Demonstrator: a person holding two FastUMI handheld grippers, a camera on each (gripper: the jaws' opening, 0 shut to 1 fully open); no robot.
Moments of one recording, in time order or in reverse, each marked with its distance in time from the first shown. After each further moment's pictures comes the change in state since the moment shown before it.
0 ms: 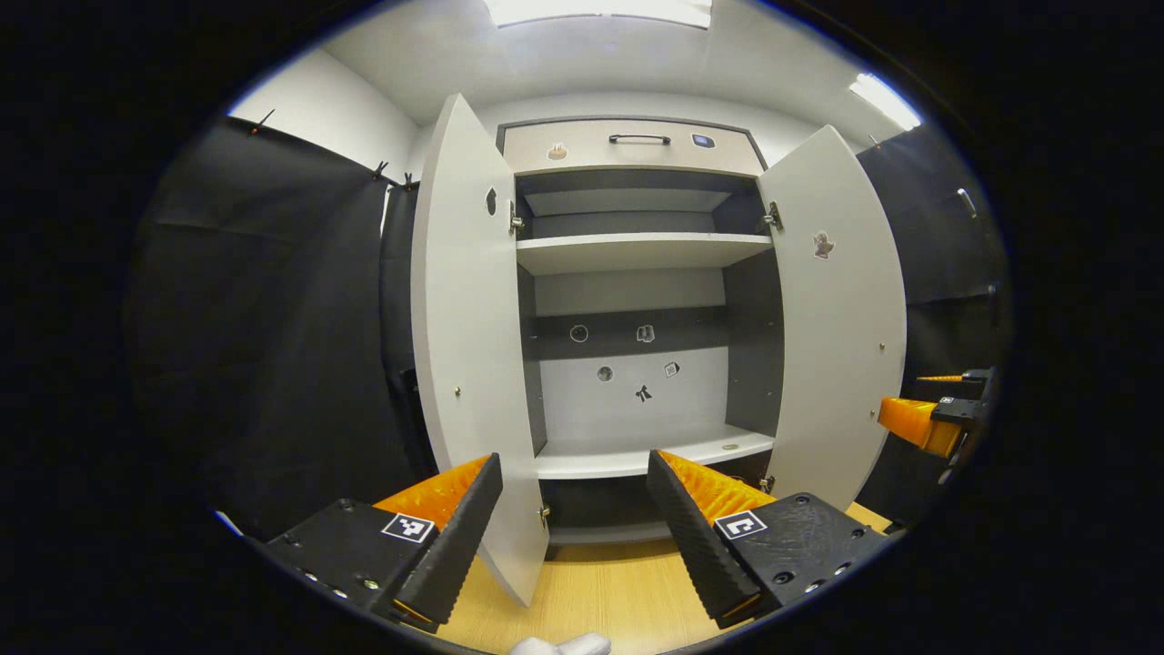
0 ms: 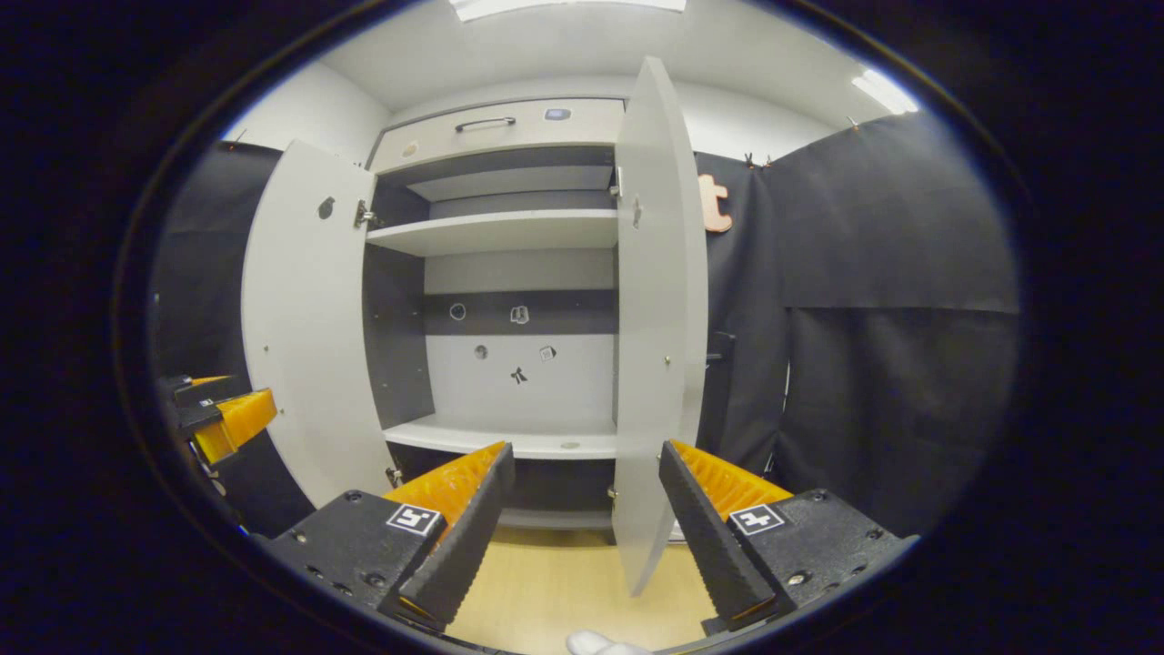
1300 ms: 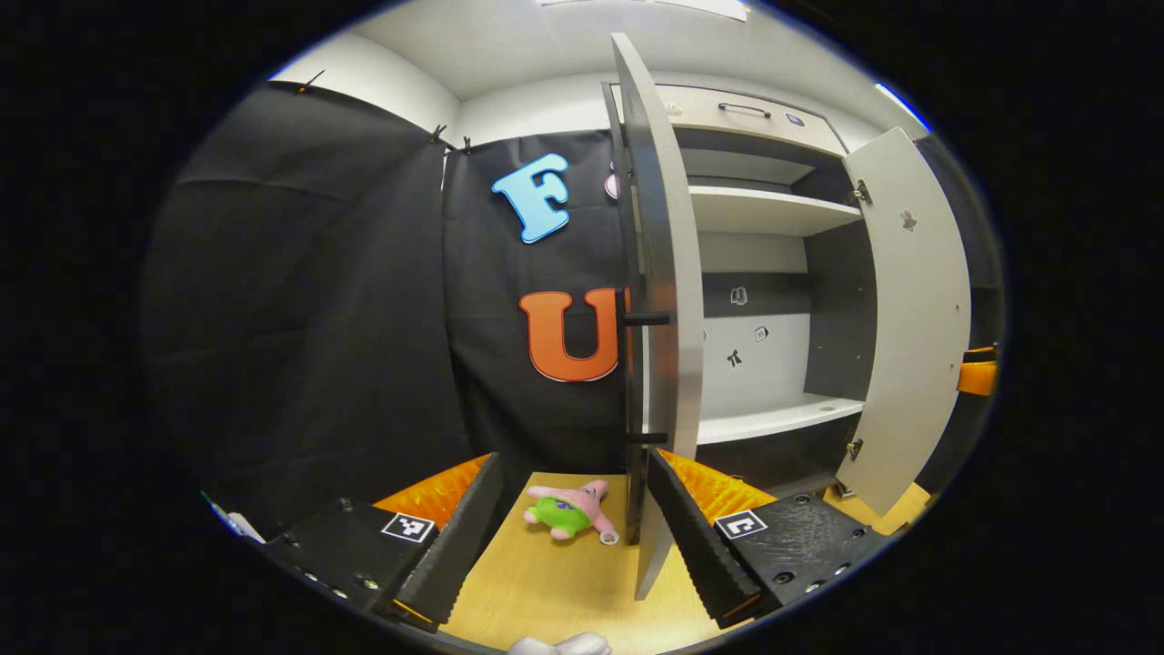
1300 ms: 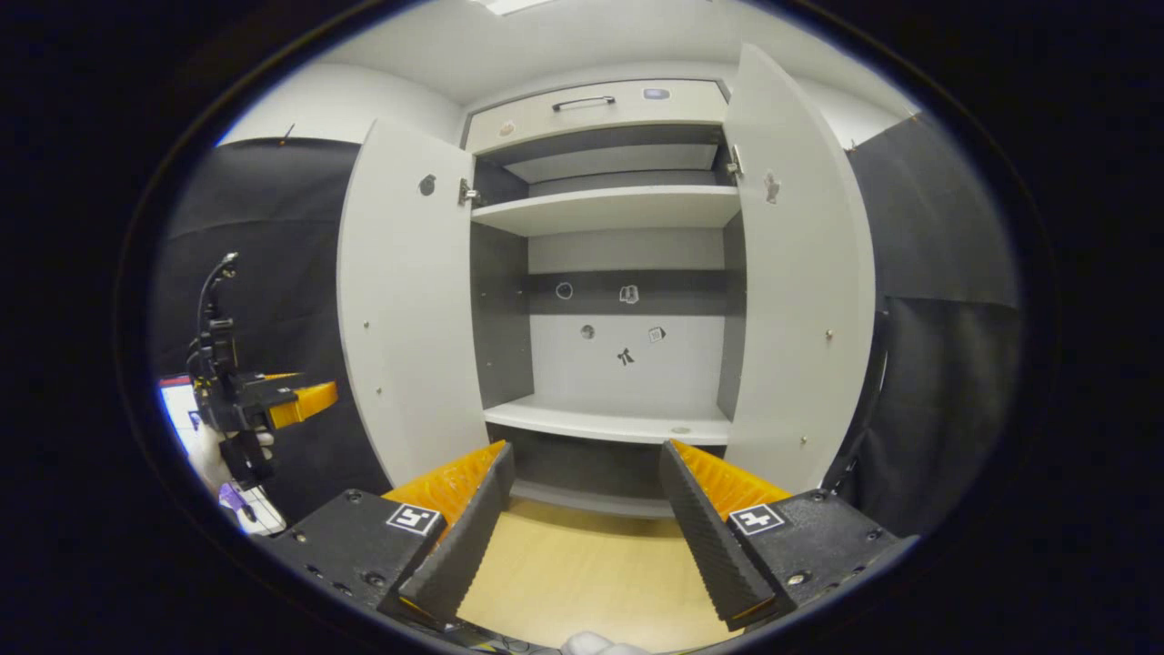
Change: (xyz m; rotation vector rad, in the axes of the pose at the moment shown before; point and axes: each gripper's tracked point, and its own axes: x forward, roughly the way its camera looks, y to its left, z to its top) left arm 0.015 0.163 -0.059 -0.030 0.075 0.111; right arm -0.003 0.095 -0.017 -0.033 0.049 0.309
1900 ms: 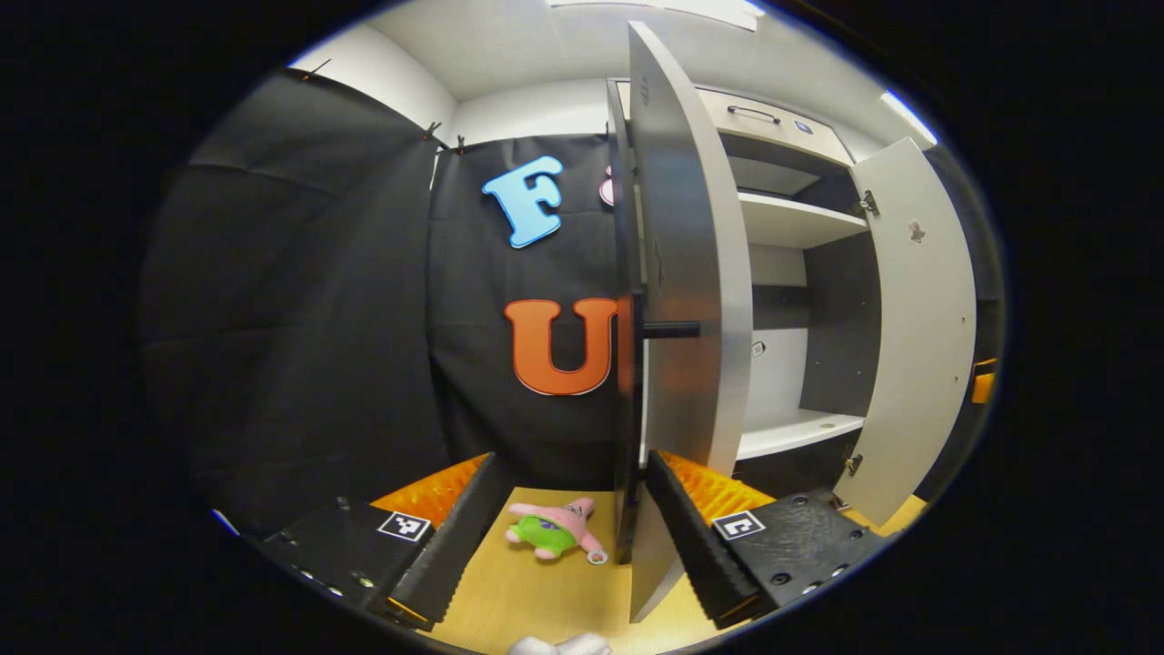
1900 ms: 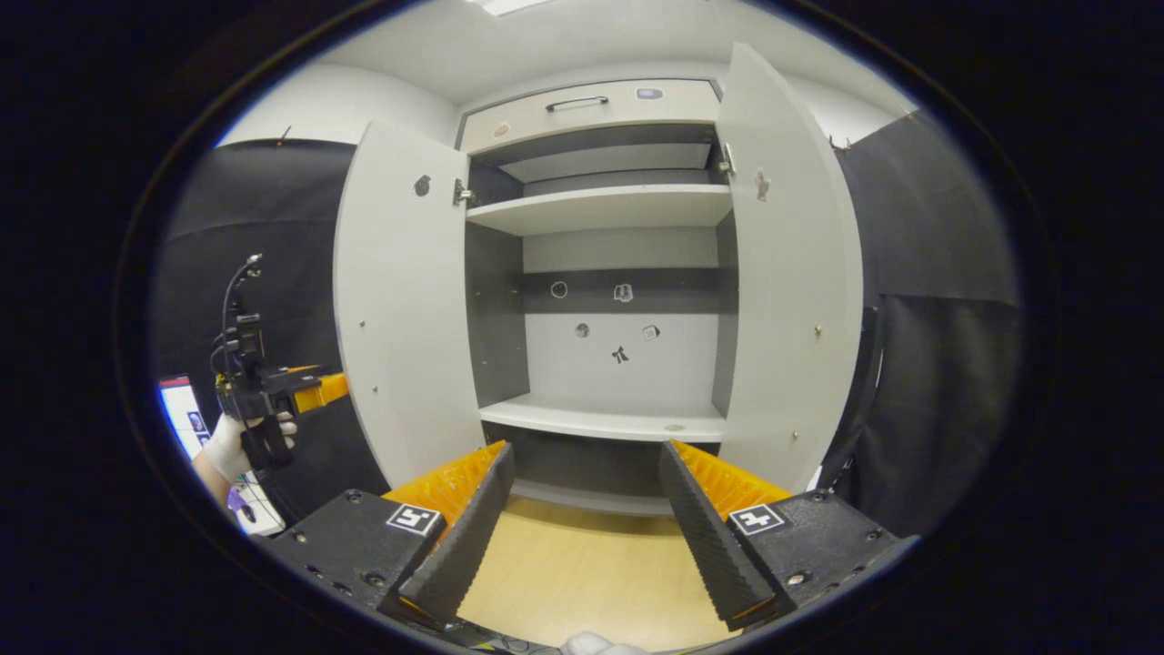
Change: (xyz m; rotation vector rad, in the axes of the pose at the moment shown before) left arm 0.052 0.013 -0.002 -0.026 -0.034 -0.024; right arm -0.002 -0.002 -0.006 -0.001 0.008 0.005
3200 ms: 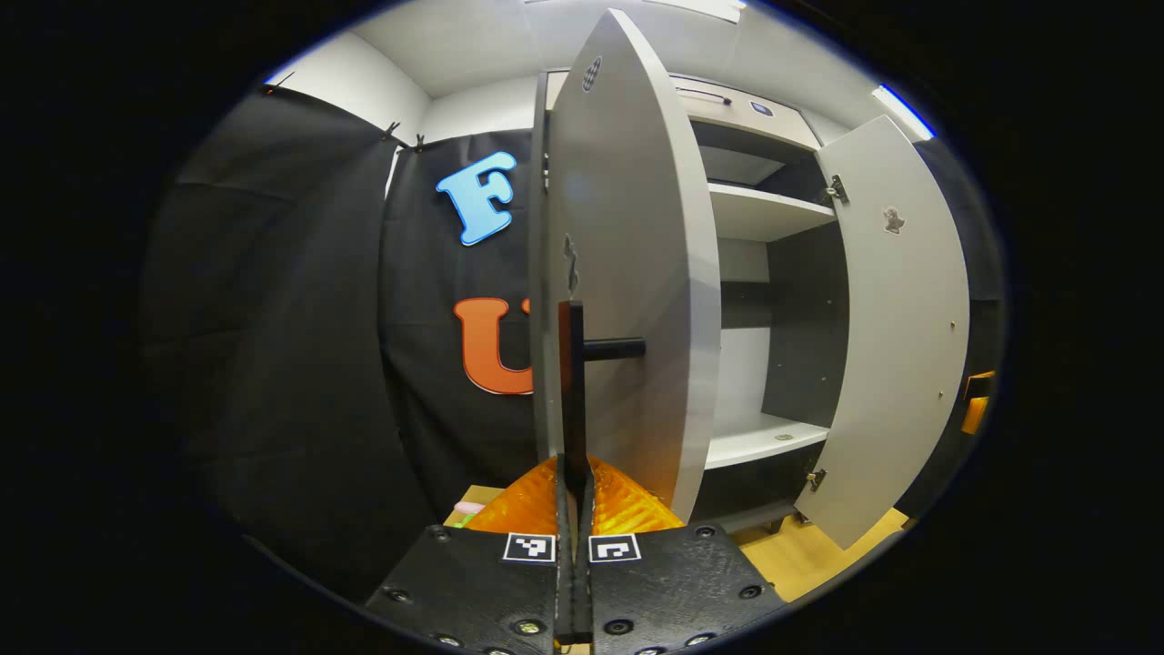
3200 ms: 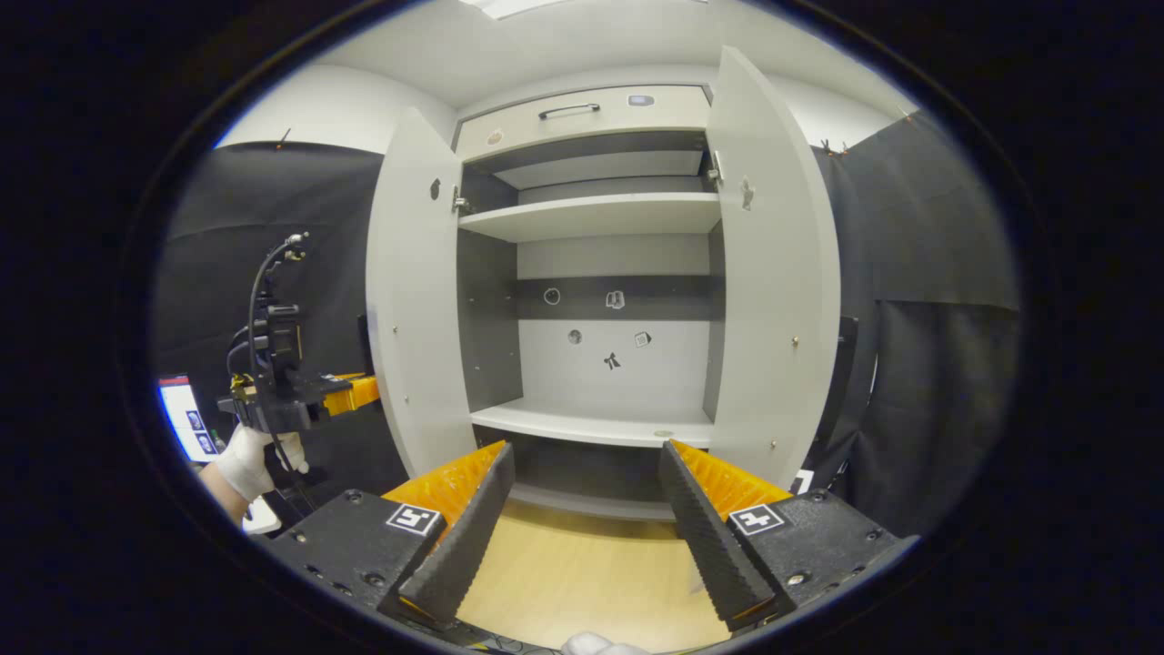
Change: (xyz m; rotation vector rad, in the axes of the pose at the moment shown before) left arm 0.023 -0.097 0.014 0.001 0.010 -0.071; right arm -0.009 -0.012 0.004 -0.004 -0.014 -0.005
